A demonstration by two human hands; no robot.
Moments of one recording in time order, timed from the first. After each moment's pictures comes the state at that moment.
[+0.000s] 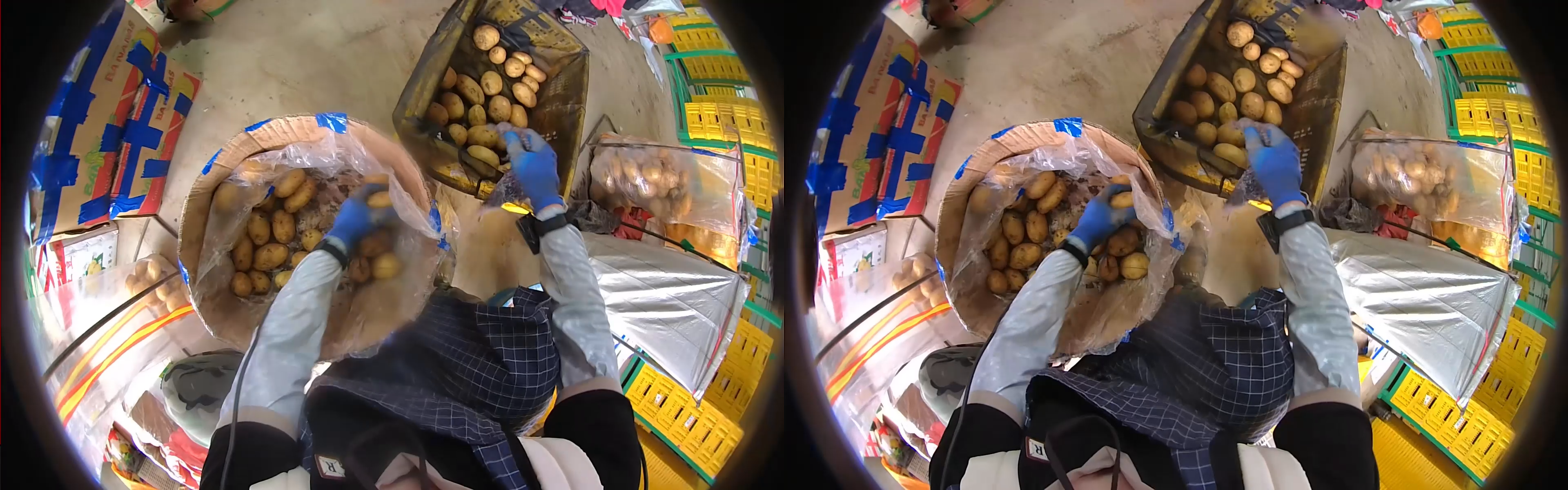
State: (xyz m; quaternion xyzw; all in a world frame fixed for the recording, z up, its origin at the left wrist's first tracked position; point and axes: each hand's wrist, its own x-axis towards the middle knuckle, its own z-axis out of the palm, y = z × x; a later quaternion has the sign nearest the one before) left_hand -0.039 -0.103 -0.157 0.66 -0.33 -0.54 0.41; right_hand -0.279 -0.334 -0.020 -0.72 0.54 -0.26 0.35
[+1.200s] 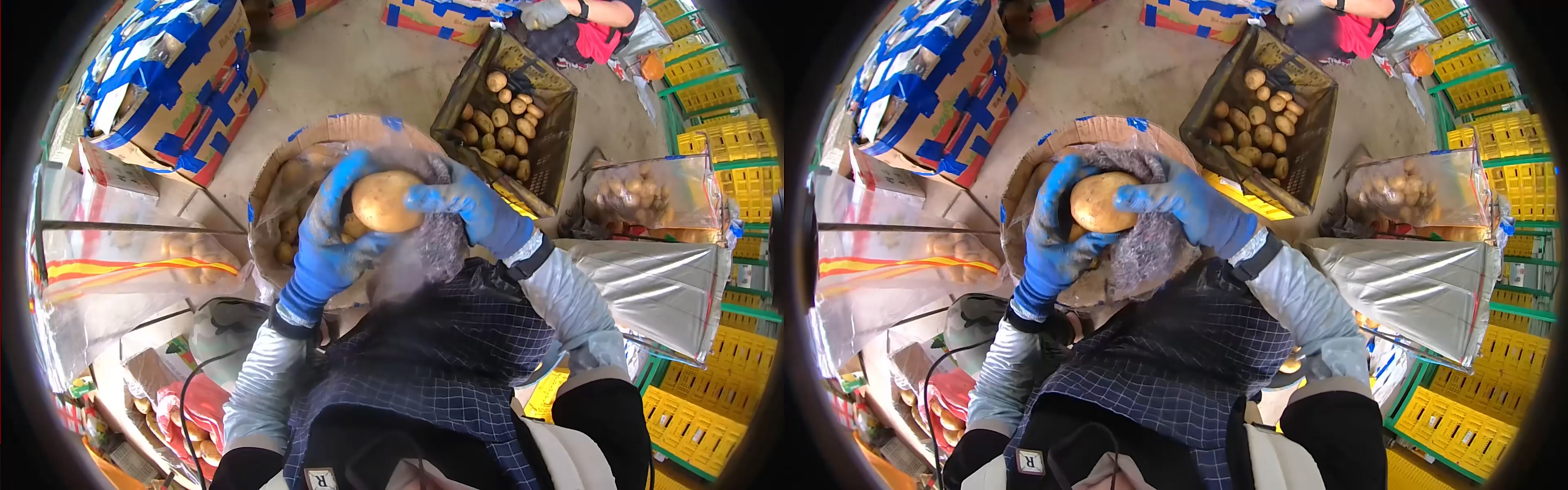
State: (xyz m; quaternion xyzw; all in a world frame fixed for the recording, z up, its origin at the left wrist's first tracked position) left_hand 0.006 0.059 0.129 0.52 -0.46 -0.27 0.67; right_hand -0.142 -0.102 0.202 -0.53 0.16 -0.08 0.83
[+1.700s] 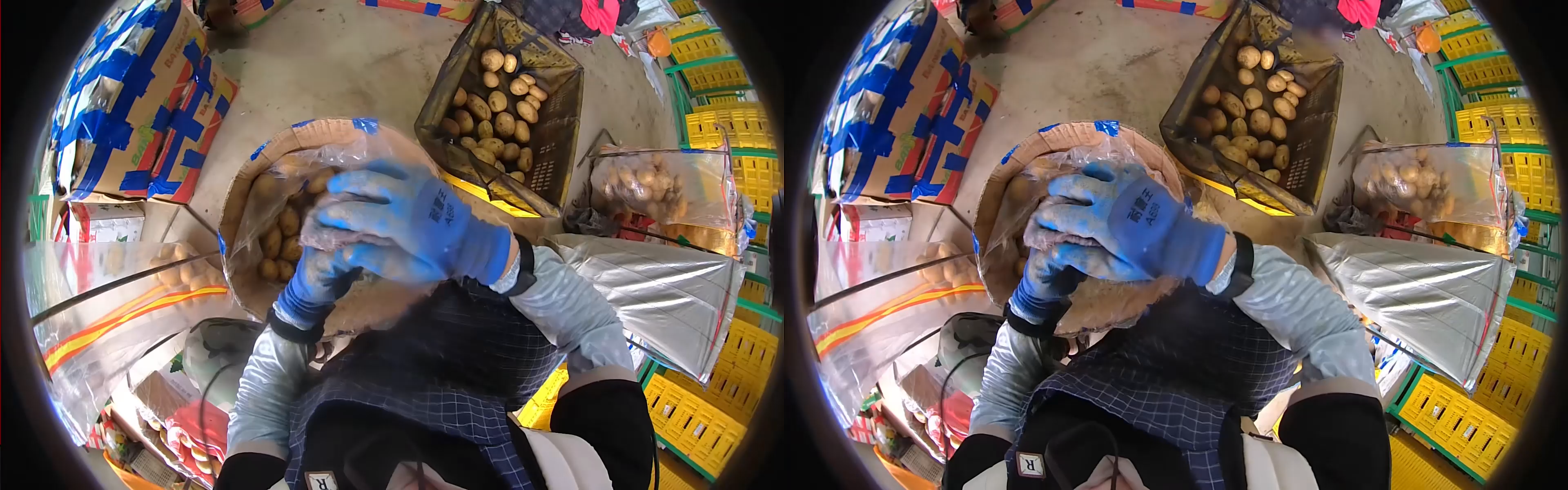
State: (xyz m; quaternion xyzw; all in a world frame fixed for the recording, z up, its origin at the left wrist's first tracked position) left_hand 0.004 0.003 0.060 0.38 -0.31 -0.57 0.66; right_hand -0.119 -0.148 0.167 -0.91 -0.06 -0.28 0.31
